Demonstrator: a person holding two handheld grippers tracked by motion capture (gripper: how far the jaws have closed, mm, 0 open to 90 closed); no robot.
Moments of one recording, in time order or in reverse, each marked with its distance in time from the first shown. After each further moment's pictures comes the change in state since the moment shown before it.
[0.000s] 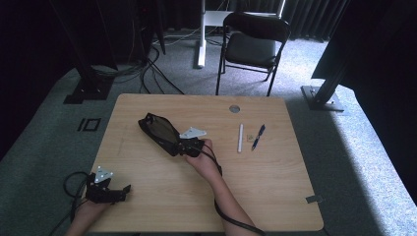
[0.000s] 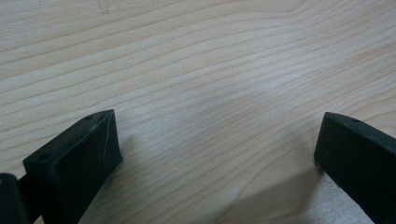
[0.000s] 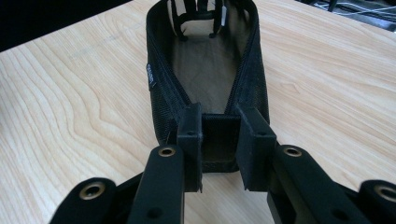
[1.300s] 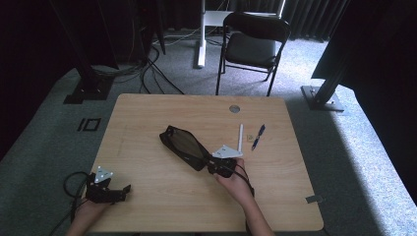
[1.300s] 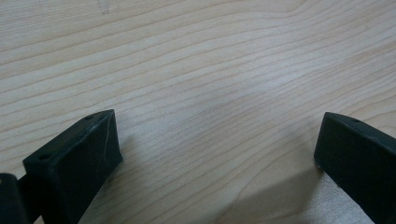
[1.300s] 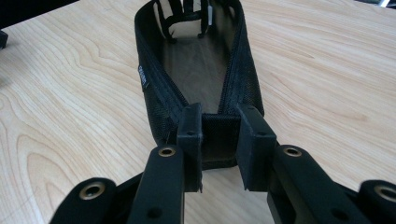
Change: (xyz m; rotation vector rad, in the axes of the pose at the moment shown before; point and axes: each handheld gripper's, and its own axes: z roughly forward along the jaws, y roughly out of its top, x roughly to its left) left arm 0.000 0.000 0.000 0.000 0.001 0.001; right arm -0.024 -0.067 -0.092 -0.023 -0.033 0.049
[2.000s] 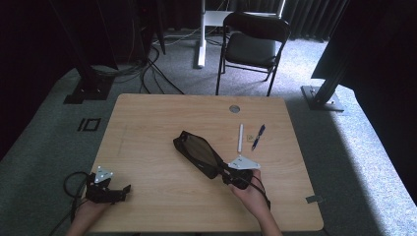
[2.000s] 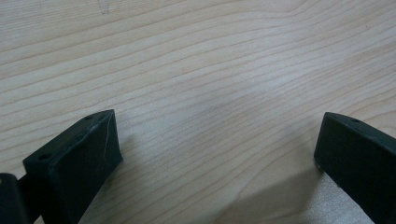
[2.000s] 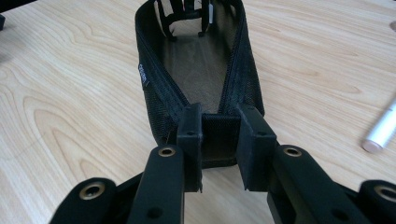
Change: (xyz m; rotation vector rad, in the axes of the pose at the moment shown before) left arm 0.000 0.000 0.000 0.000 0.000 0.000; right arm -0.008 -0.029 -0.047 0.007 -0.044 0.015
